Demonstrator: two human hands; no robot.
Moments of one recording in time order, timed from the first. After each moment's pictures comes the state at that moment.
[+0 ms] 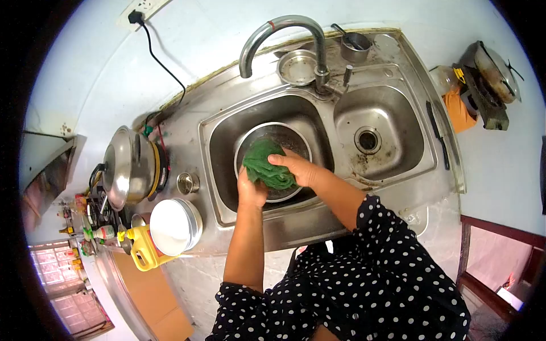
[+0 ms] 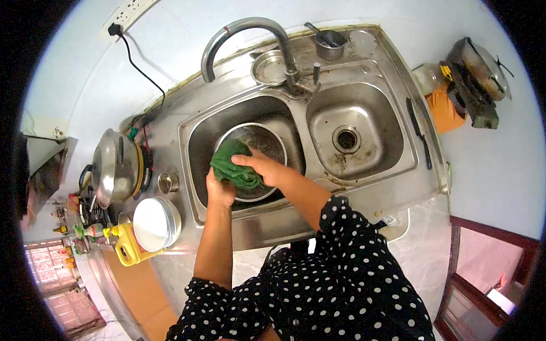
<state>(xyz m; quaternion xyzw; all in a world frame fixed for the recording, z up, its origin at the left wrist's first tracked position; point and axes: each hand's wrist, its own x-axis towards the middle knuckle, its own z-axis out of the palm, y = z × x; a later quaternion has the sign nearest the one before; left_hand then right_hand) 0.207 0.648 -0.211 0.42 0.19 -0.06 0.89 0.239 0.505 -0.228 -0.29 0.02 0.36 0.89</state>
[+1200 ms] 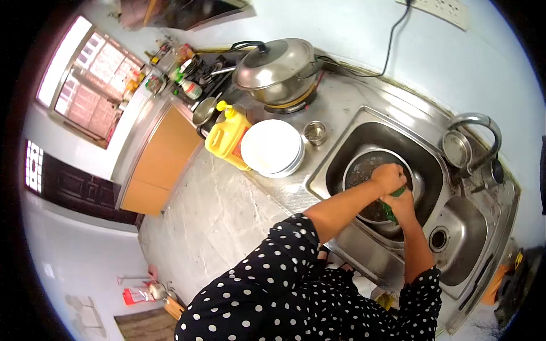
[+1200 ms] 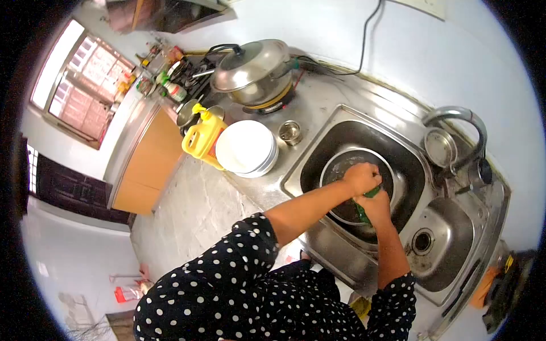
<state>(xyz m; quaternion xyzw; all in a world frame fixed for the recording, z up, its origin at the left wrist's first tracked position) 0.254 0.639 -0.209 0.91 0.12 -0.05 0.39 0.250 0.514 -0.250 -0.68 -0.16 0.26 0.67</state>
